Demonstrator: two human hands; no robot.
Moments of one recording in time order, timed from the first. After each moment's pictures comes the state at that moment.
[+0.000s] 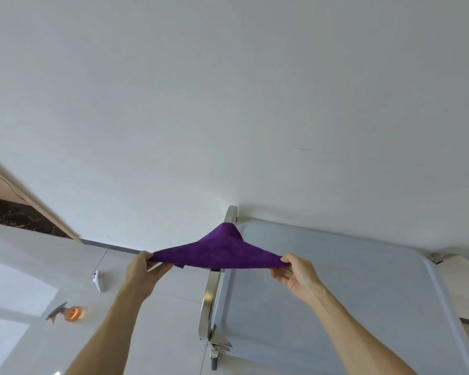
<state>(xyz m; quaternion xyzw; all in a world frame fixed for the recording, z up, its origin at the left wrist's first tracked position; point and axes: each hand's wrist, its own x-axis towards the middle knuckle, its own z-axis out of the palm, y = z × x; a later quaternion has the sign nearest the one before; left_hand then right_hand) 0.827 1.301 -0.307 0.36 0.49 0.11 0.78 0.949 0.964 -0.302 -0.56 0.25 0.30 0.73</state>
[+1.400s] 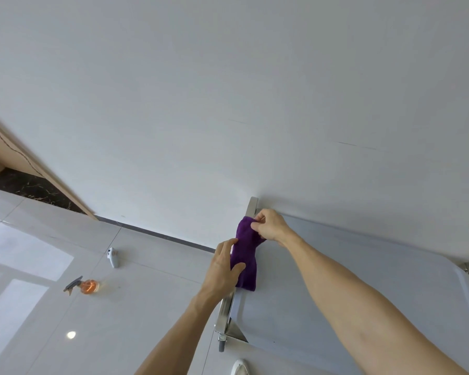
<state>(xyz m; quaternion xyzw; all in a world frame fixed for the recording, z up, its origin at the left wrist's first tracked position) 0.854 1.199 -0.331 0.85 0.19 -0.02 0.49 1.024 1.099 -0.306 -0.88 -0.10 0.30 0.35</state>
